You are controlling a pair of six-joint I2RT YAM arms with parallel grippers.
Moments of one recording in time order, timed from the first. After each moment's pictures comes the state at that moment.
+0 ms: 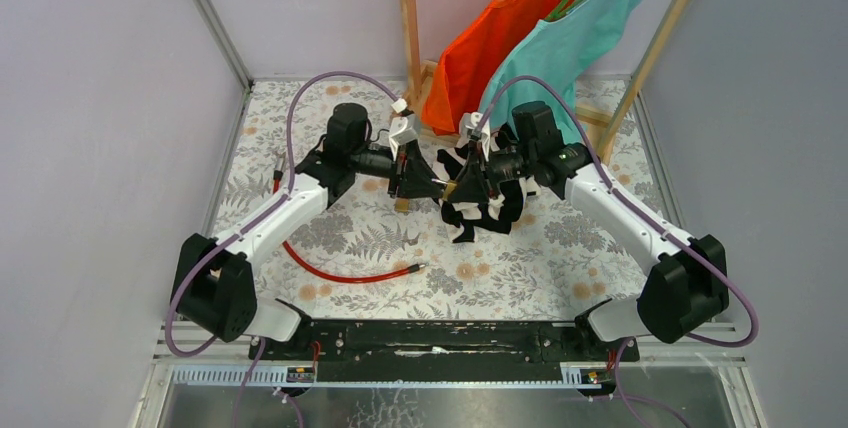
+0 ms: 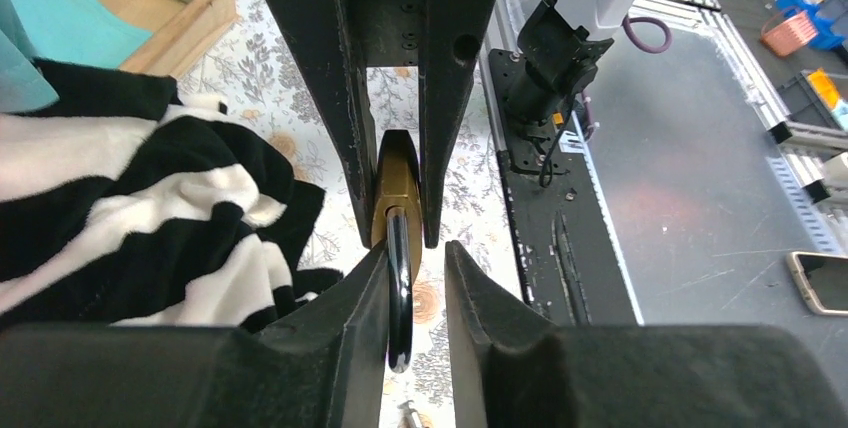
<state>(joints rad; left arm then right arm) -0.46 1.42 1.05 0.05 1.21 0.03 0.48 1.41 1.15 -0.40 -1.05 -0.29</state>
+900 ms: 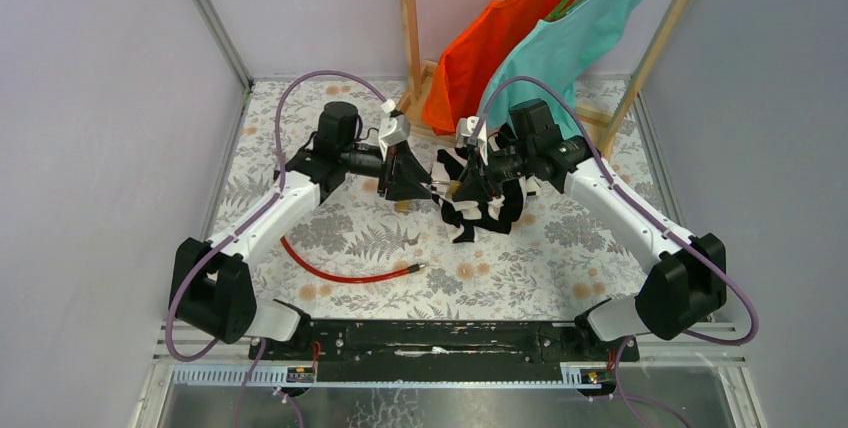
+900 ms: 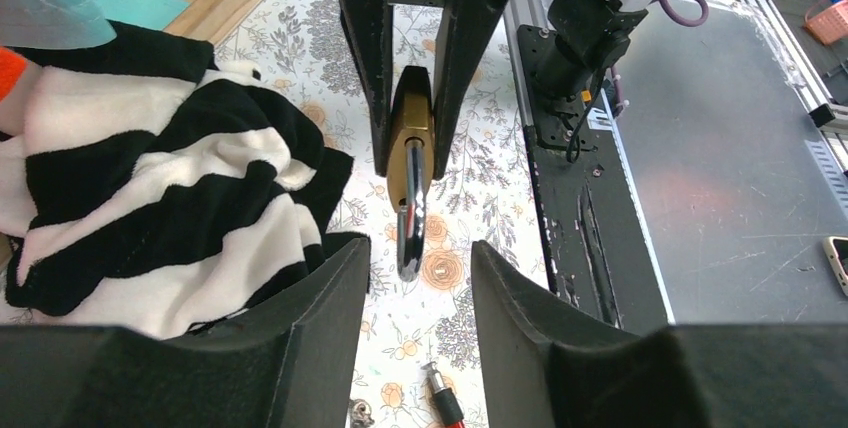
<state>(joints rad) -0.38 1.40 1.06 -0.11 1.24 0.19 0.49 1.43 1.23 -0.59 -0.95 -0.54</state>
